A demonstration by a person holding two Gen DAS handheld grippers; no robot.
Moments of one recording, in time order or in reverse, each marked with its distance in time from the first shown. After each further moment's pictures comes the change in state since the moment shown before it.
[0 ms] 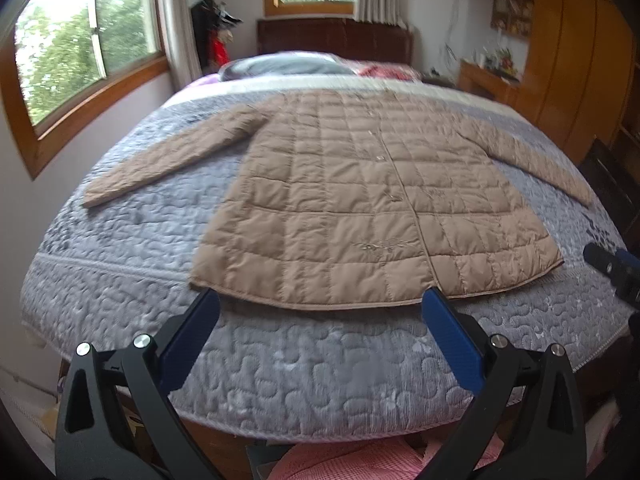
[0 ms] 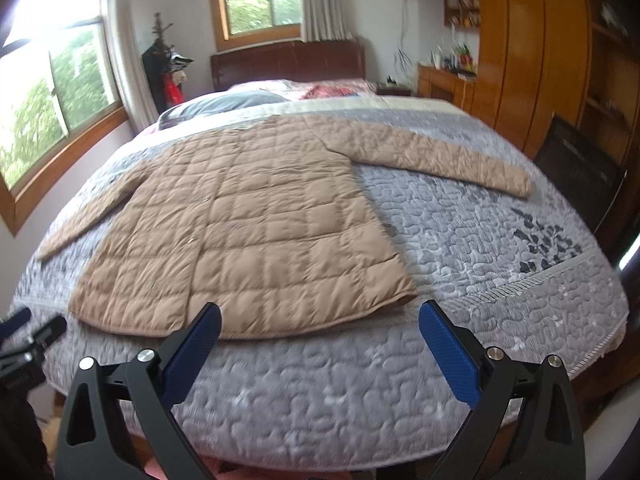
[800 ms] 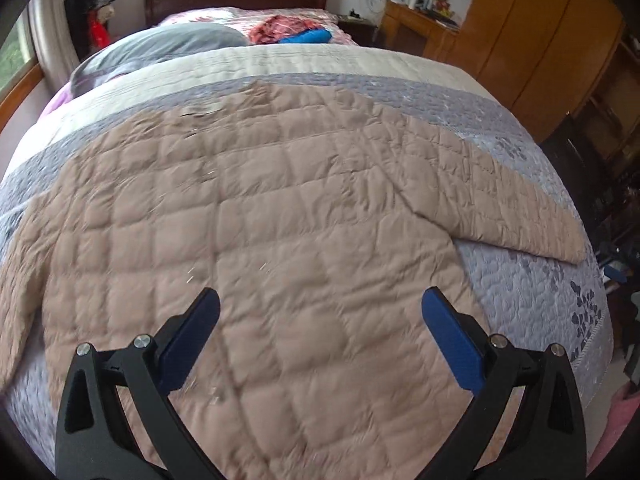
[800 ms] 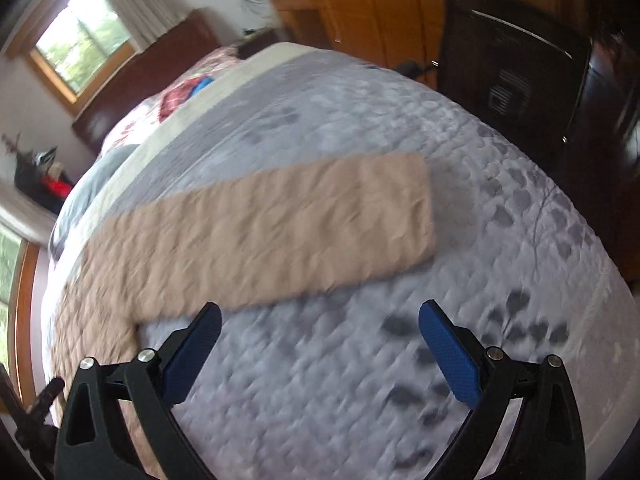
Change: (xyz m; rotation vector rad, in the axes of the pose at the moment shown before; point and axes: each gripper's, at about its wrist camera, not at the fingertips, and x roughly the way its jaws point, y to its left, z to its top) left arm 0.251 -0.164 0.251 0.157 0.227 -0.276; right arm 0.184 -0.336 0.176 0.536 0.218 -0.108
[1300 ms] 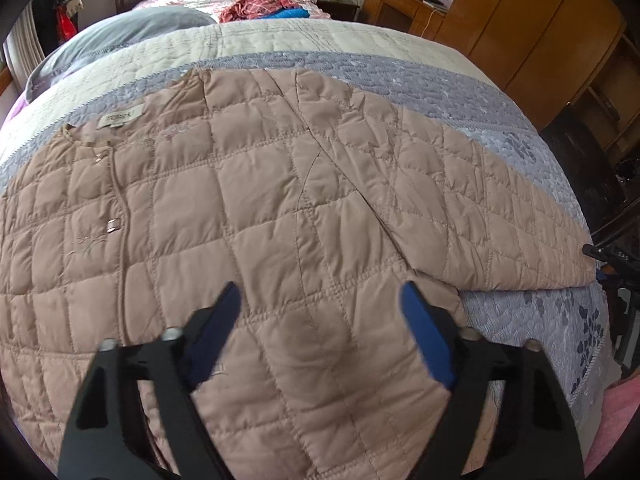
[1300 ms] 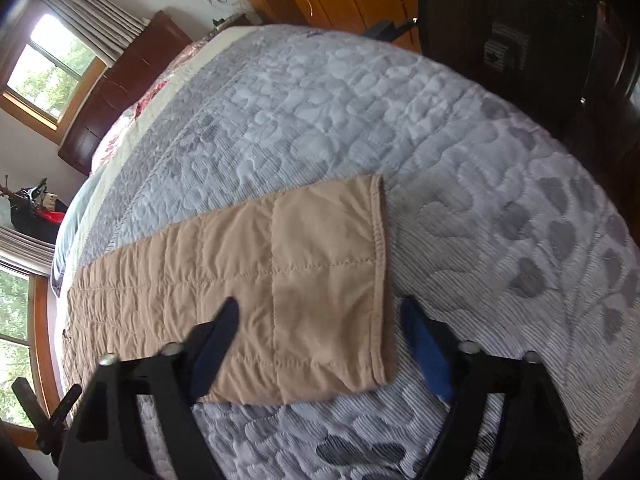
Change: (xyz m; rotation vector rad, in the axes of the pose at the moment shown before) left arm 0.082 -0.014 0.045 0.017 0.076 -0.074; right arm 0.087 -0.064 0.056 0.112 0.106 0.042
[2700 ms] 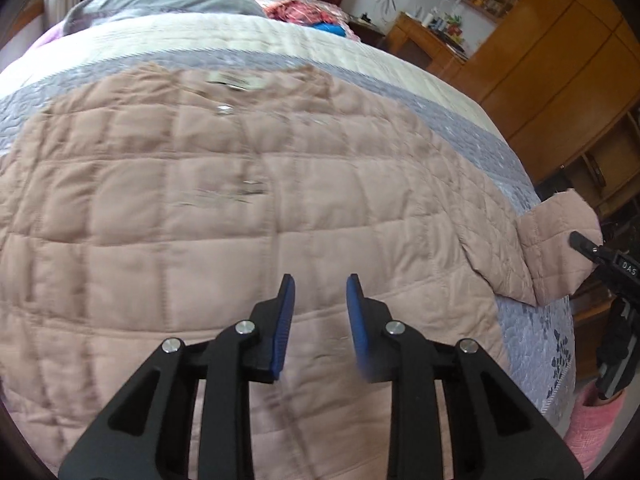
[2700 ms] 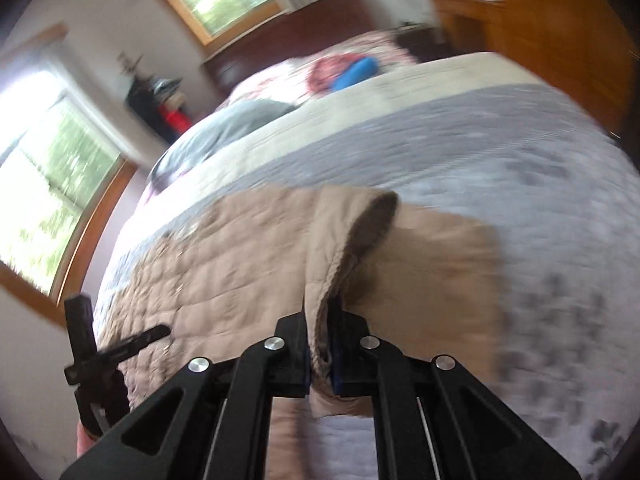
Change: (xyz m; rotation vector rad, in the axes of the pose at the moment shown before) left arm -0.045 0.128 -0.034 -0.191 -0.086 -0.104; right arm -0.023 0.298 -0.100 -0.522 -0.026 0.321
